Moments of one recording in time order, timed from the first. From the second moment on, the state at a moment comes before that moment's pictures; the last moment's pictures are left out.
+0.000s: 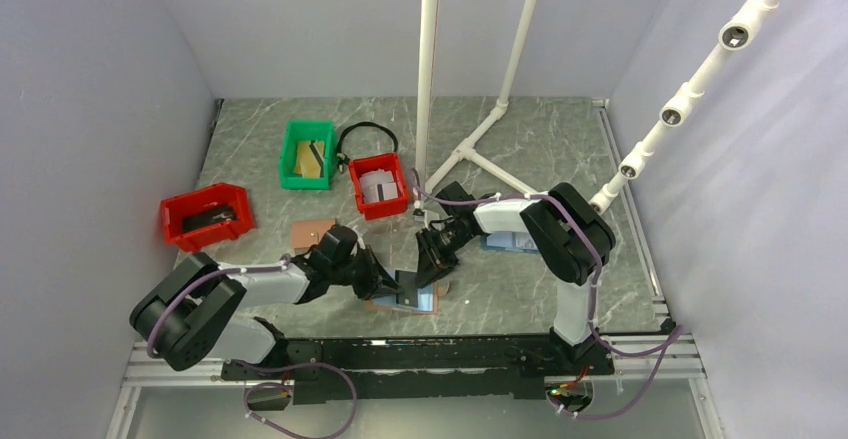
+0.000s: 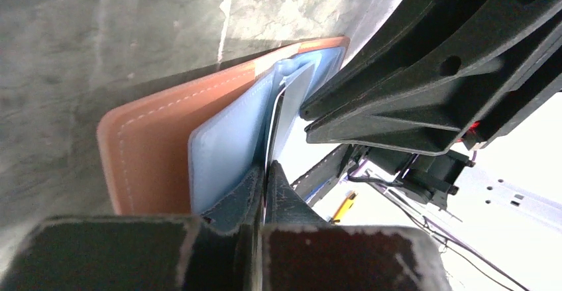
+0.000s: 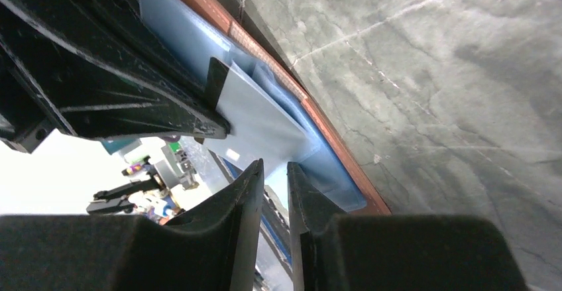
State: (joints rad) left arm -0.67 1.37 0.35 0.22 0.44 -1.22; right arm 0.65 1.92 0.98 -0.33 -0.88 0.38
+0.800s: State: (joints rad) left arm -0.56 1.30 0.24 0.31 0.53 -1.26; right arm 0.68 1.92 1.01 -0.36 -0.84 0.30
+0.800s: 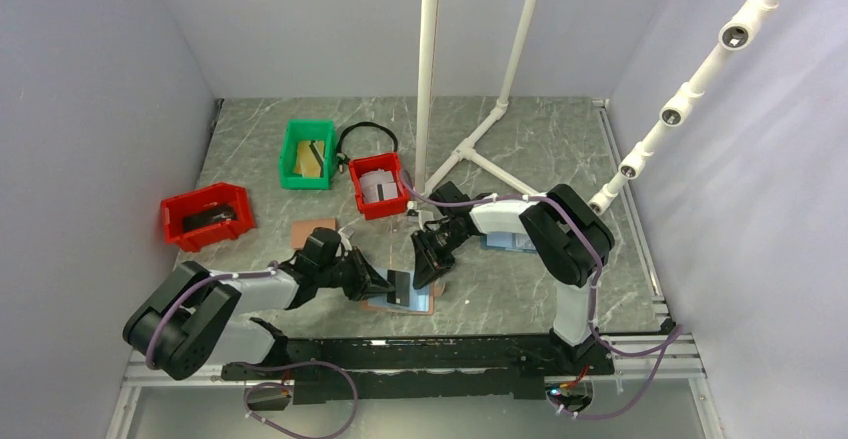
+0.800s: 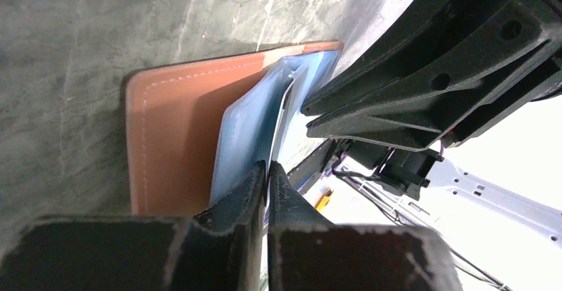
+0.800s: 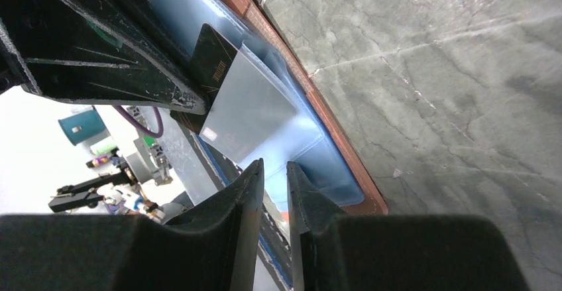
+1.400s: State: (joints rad) left arm -0.42 0.93 0.42 -0.25 0.41 -1.07; right arm 0.69 1.91 1.01 -0.37 -0.84 0.27
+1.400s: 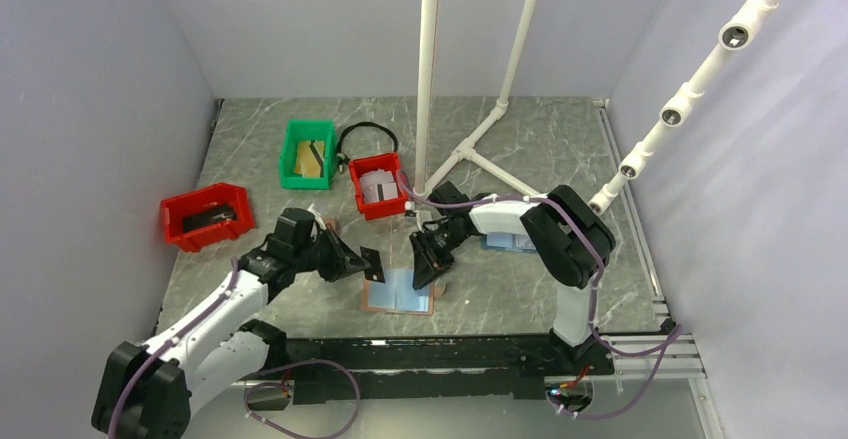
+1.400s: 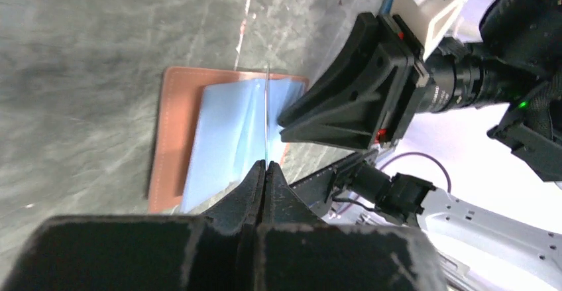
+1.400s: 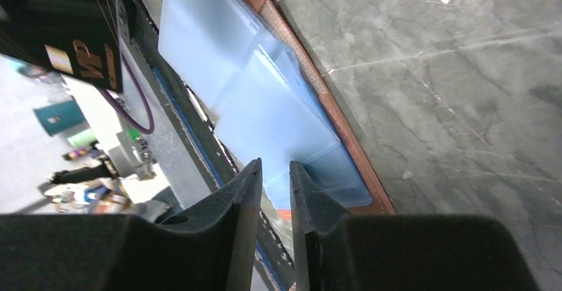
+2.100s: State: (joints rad) left arm -0.03 1.06 0.92 -0.72 0.07 -0.83; right arm 0.48 1.75 1.14 -0.78 -1.01 -0.48
